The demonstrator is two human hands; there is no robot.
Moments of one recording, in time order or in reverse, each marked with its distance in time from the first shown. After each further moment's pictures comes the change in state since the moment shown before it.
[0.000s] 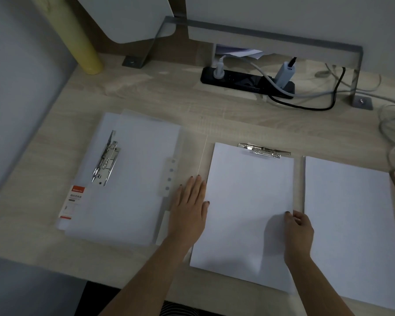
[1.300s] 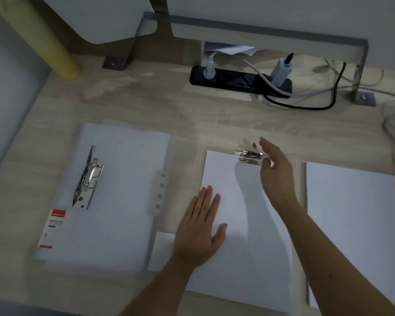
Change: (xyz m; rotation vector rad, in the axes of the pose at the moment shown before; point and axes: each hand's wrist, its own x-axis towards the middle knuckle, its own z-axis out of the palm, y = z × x) left_hand 0.011 0.022 0.009 -0.272 0.083 0.163; right_hand 0.023 -0.116 0.065 -0.125 -0.309 -0.604
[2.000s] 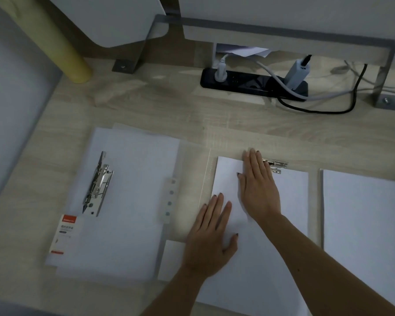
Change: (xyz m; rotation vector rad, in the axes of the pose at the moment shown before) left_hand 0.004 0.002 -0.005 0.028 -0.038 -0.050; right_hand 0.002 0.049 0.055 -0.848 -0.206 -0.369
